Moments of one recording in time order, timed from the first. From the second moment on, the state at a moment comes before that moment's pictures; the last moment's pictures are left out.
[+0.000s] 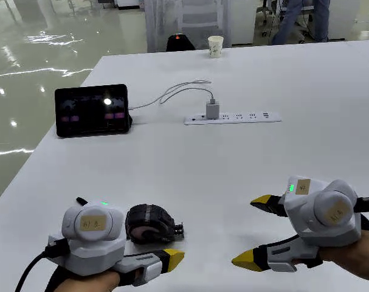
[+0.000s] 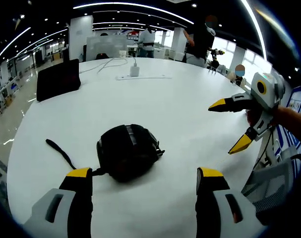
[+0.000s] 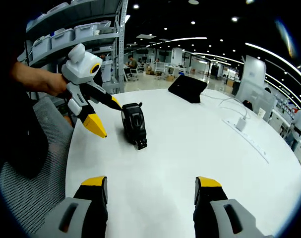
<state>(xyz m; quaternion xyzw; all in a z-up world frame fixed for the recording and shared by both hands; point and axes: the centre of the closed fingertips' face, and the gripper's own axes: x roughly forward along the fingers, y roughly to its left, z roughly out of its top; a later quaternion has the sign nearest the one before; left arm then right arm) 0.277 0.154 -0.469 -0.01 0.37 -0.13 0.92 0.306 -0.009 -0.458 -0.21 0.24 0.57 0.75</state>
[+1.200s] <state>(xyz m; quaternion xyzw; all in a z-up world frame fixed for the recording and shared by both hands) 0.255 0.151 -0.436 0.04 0.27 -0.22 0.93 0.287 -0.061 -0.435 -0.13 0.22 0.47 0.84</state>
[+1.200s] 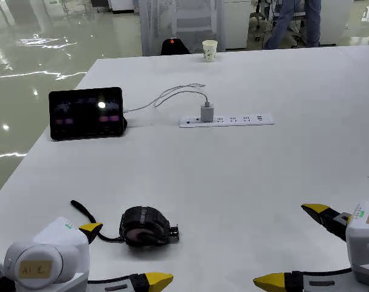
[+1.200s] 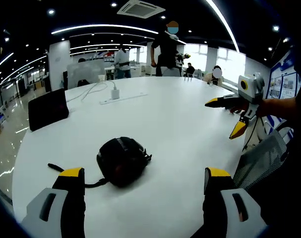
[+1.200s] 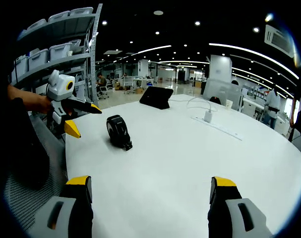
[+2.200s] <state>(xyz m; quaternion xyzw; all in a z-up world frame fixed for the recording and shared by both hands) 0.242 0.163 -0.429 0.04 0.26 -0.22 0.94 0.269 -0.071 -0.436 -0.11 0.24 0.47 0.85</state>
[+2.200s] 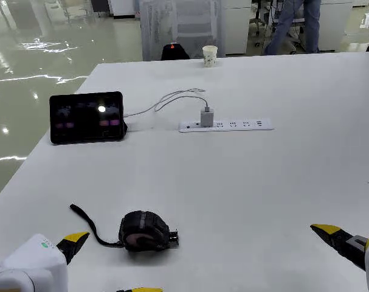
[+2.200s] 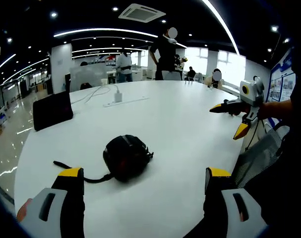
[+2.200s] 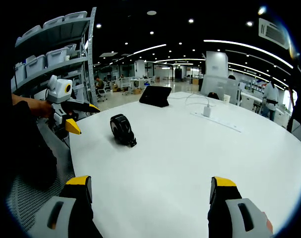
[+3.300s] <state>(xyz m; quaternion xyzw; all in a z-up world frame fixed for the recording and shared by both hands) 0.238 0.160 -0.430 0.05 0.27 -0.23 0.93 0.263 -0.070 -0.440 -0.11 0.25 0.47 0.84</state>
